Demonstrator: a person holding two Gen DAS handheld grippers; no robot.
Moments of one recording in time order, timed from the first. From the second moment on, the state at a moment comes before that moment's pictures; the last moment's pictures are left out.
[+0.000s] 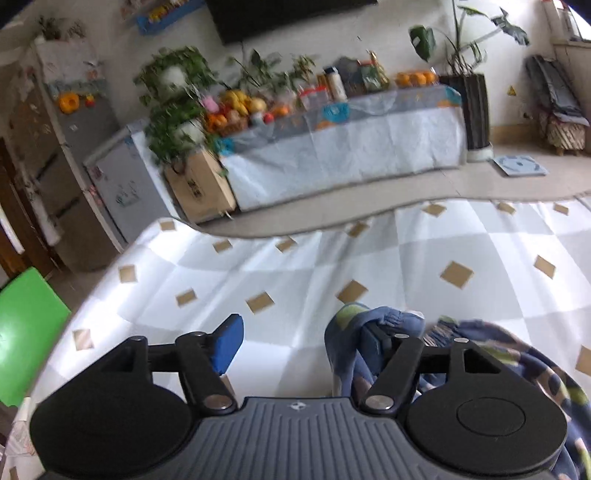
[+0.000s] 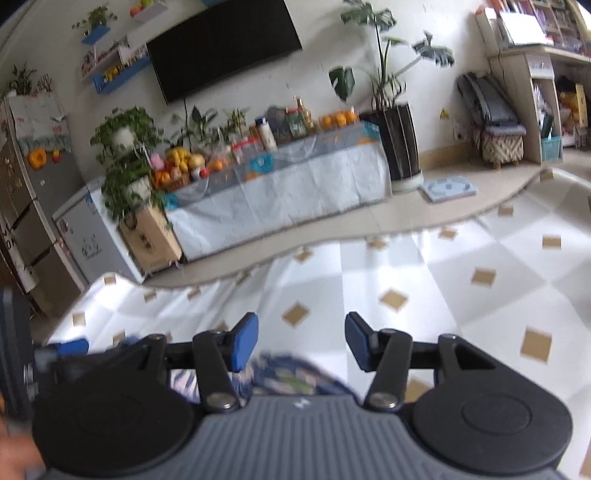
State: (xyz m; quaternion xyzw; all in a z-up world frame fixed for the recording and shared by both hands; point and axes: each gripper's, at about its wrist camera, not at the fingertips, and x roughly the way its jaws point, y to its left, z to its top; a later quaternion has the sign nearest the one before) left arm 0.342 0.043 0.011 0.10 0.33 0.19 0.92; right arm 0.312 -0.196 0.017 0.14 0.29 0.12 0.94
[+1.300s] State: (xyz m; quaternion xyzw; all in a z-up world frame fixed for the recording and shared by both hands) left arm 0.292 0.064 -0.117 0.02 0.42 0.07 0.90; right arm 0.405 -0.123 -0.142 0.05 0.44 0.06 0.89
